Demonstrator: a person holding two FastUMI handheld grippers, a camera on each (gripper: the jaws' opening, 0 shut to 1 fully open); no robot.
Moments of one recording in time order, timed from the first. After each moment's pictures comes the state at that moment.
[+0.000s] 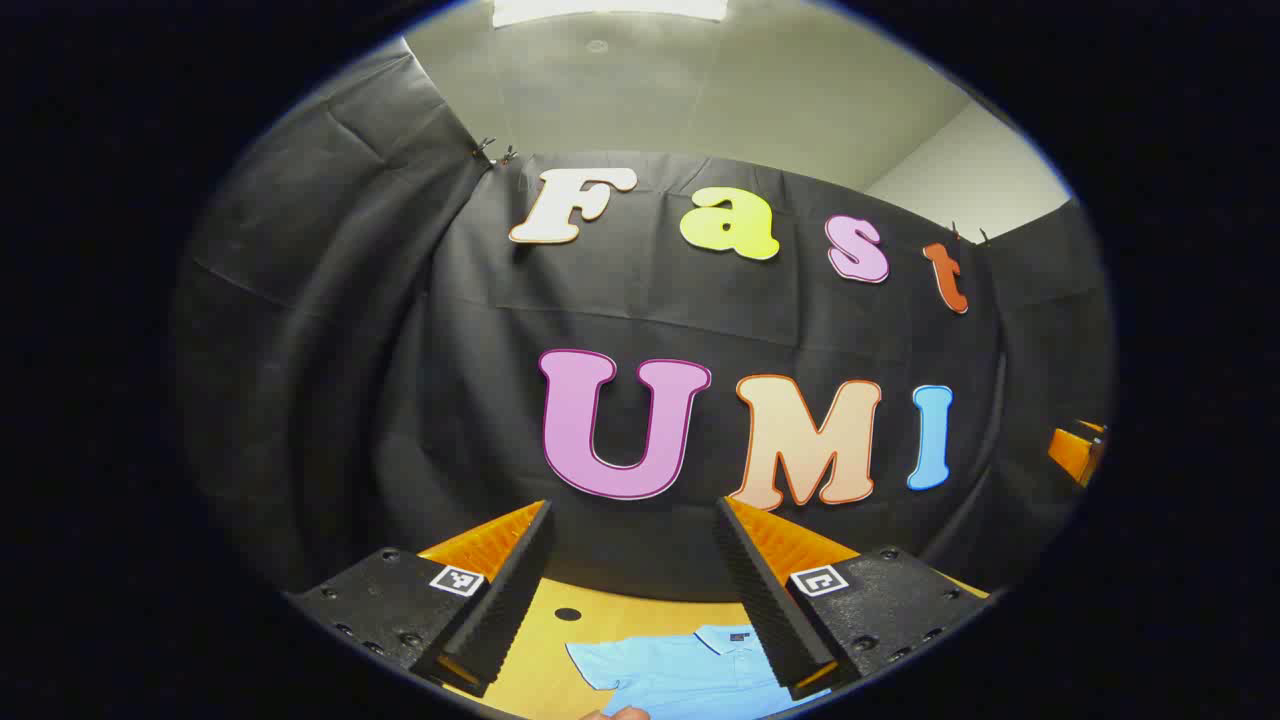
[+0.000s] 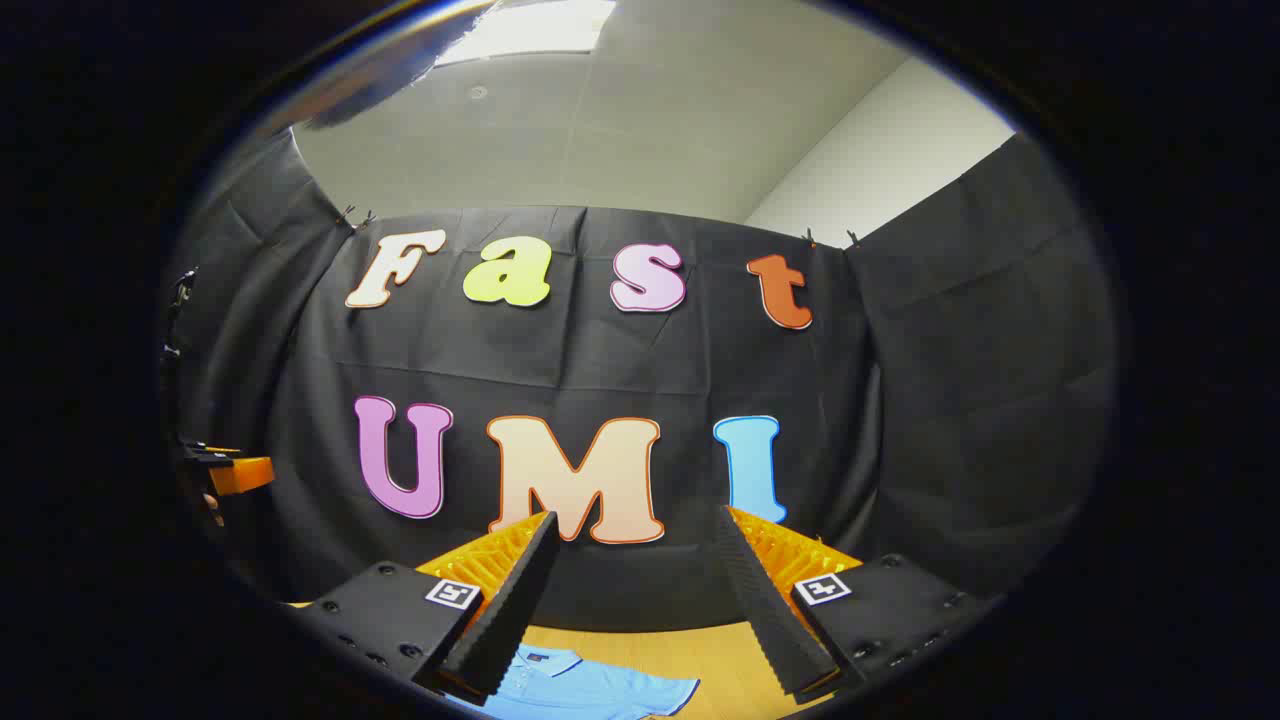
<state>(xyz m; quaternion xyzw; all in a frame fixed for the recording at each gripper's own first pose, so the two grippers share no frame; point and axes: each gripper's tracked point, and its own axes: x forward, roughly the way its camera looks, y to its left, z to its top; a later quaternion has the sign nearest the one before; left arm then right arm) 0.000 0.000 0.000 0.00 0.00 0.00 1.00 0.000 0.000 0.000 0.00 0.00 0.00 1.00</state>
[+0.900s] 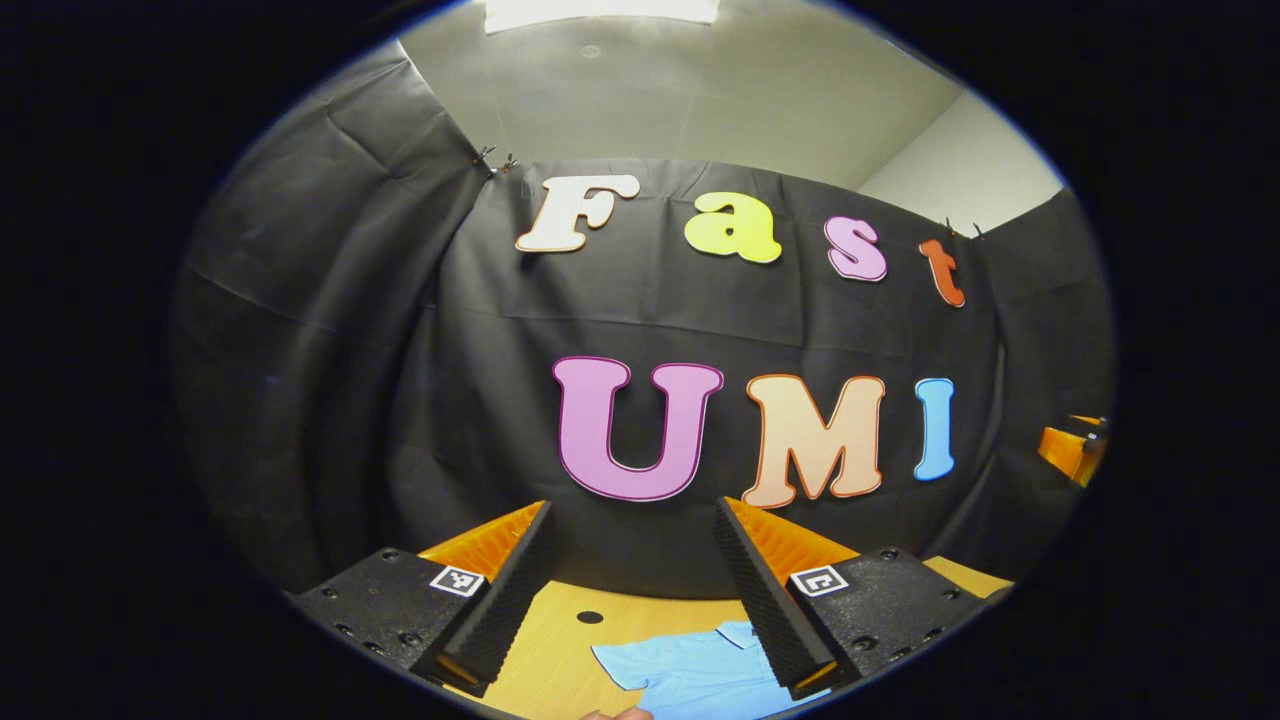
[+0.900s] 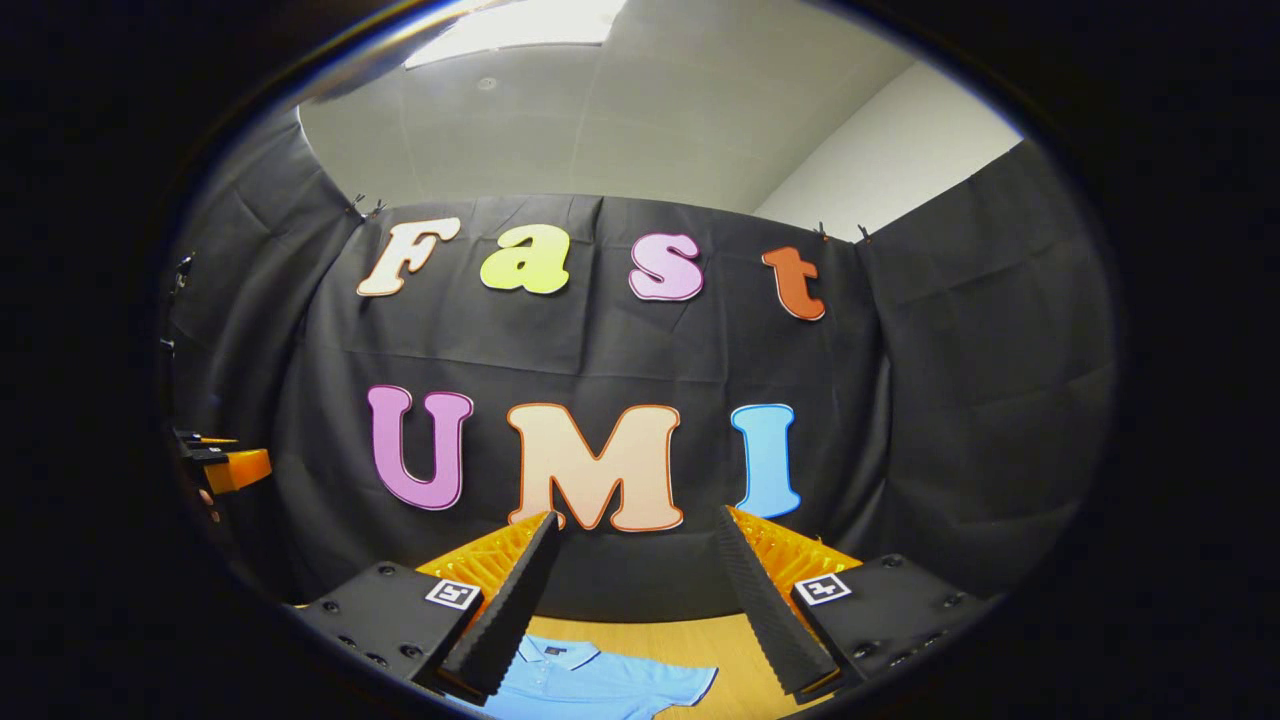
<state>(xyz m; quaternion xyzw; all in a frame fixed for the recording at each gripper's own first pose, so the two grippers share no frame) -0.015 0.034 -0.001 0.02 0.00 0.00 1.00 -0.012 0.042 -0.014 -0.01 0.03 0.00 1.00</state>
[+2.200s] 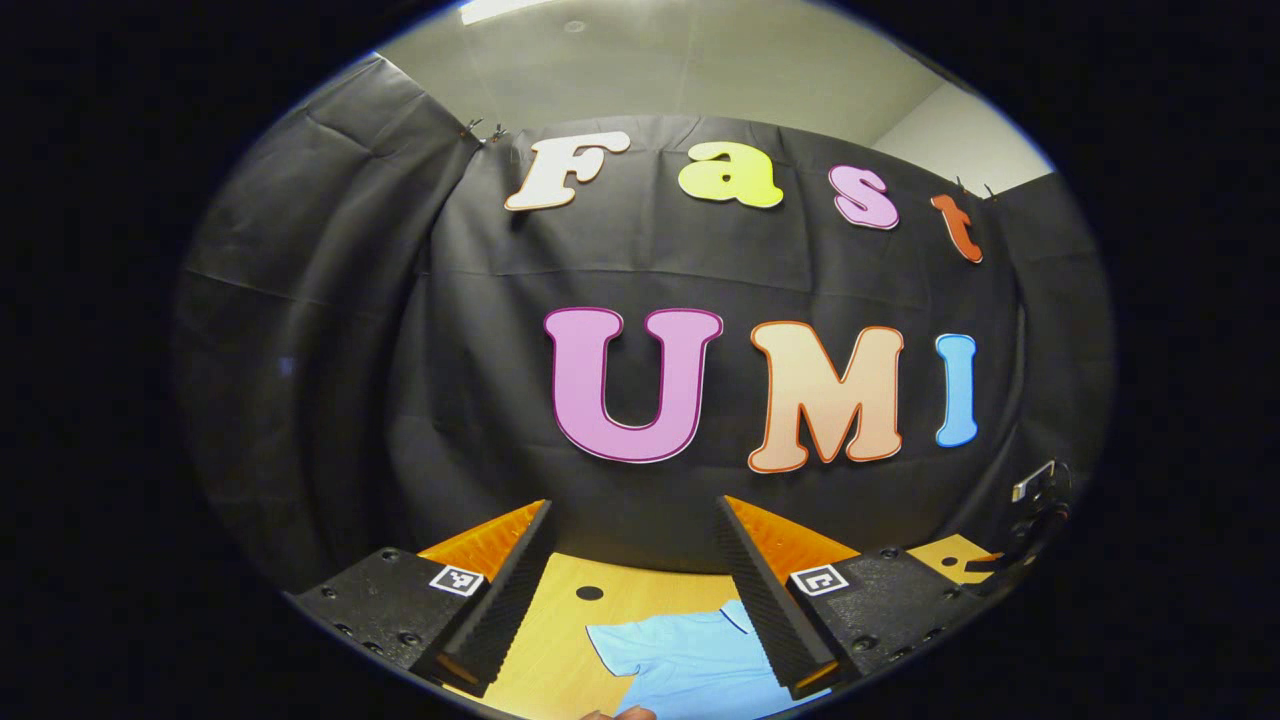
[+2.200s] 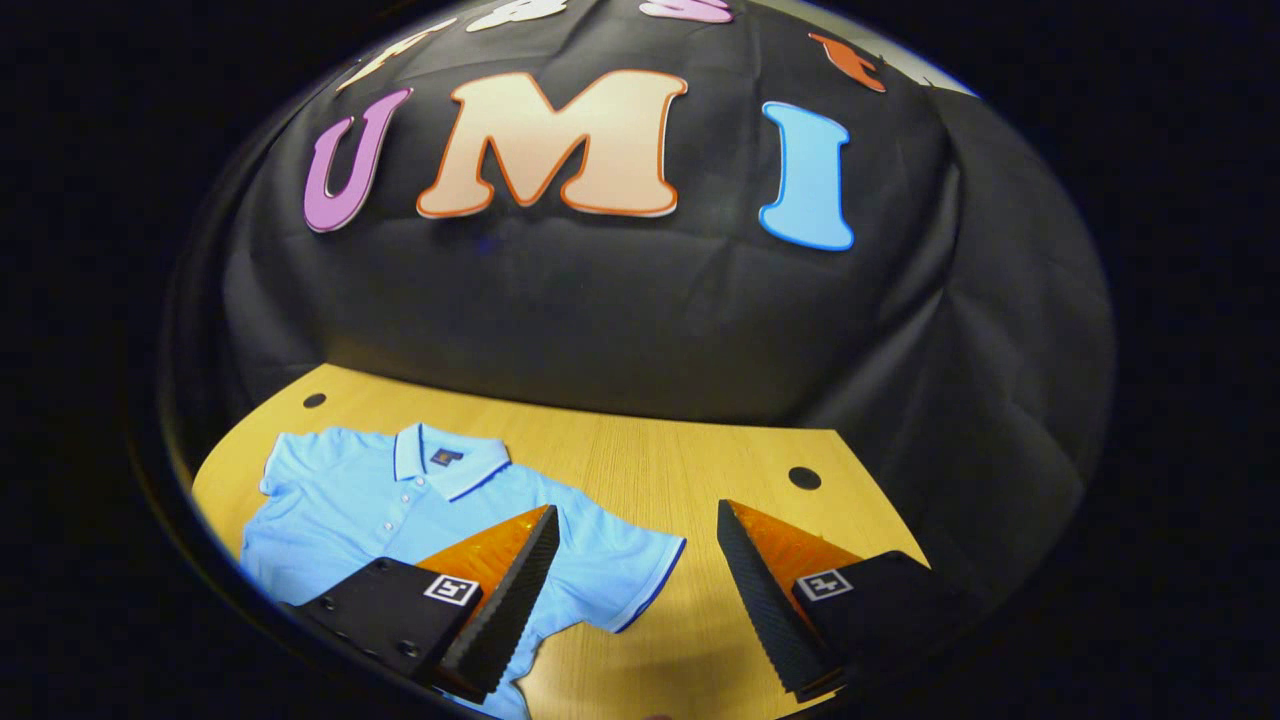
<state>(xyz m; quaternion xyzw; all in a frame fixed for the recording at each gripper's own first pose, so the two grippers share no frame) 0.016 0.005 -0.044 0.04 0.06 0.04 1.00 0.062 -0.062 -0.425 -0.09 0.37 0.02 0.93</state>
